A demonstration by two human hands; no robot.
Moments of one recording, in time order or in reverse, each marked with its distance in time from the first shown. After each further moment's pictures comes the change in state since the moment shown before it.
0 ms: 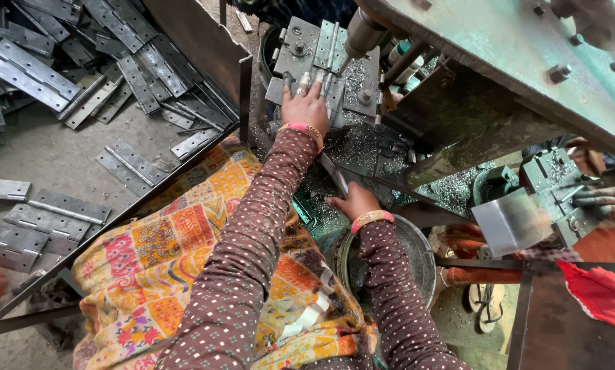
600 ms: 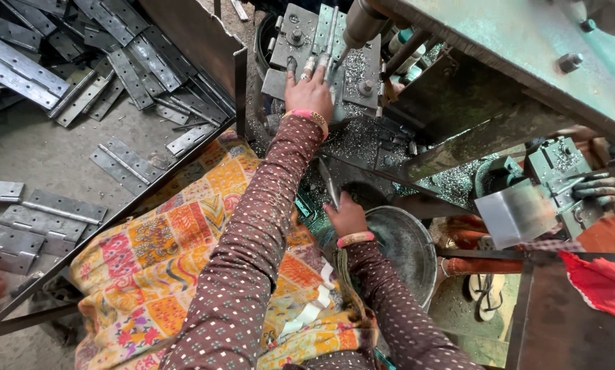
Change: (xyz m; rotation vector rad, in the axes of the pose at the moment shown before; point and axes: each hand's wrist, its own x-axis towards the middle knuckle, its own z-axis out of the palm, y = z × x) left_hand 0.021 0.005 0.006 -0.012 0.127 0.018; right_hand -0.013 0.014 0.074 0.211 0.236 -0.063
